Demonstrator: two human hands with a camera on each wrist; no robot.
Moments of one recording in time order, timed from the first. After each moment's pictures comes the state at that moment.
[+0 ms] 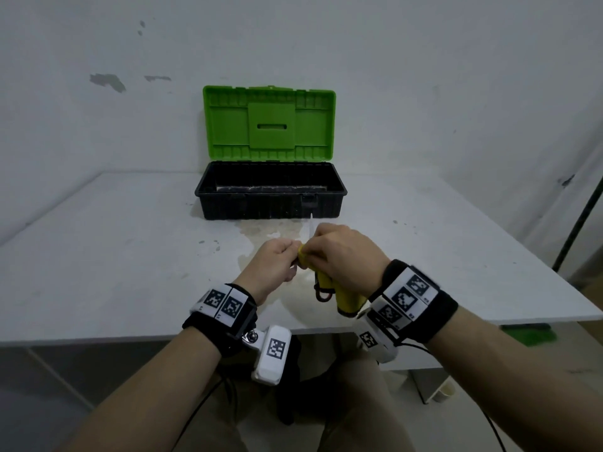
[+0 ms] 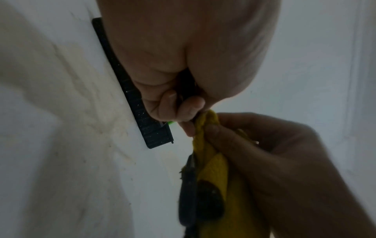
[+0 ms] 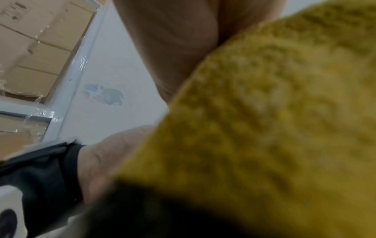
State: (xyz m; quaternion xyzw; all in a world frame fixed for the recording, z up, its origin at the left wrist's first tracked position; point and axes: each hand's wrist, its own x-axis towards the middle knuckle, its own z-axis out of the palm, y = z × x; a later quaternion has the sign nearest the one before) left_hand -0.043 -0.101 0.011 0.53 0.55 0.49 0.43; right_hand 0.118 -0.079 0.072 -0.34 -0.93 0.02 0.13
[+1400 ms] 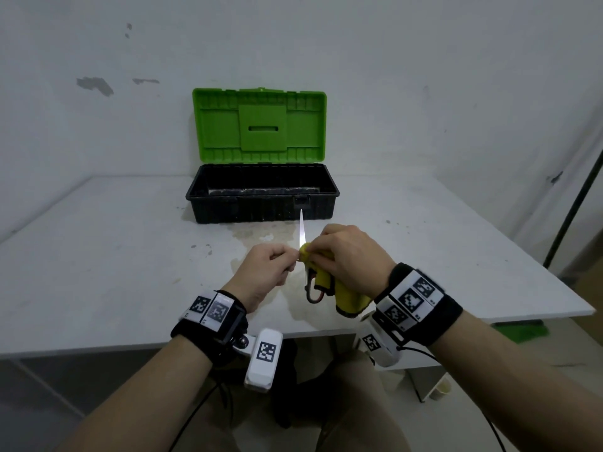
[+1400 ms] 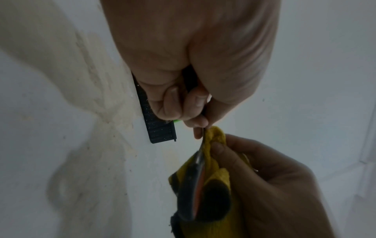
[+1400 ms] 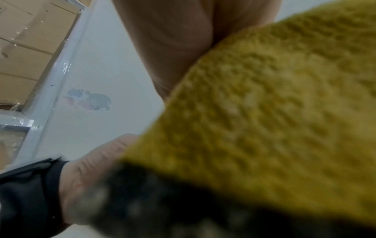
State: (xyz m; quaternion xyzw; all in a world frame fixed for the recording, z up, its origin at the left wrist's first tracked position) left_hand -0.048 -0.093 -0.001 0.52 0.53 0.50 0.44; right_hand 0.136 -0.065 0.060 -0.35 -0.92 0.03 0.18
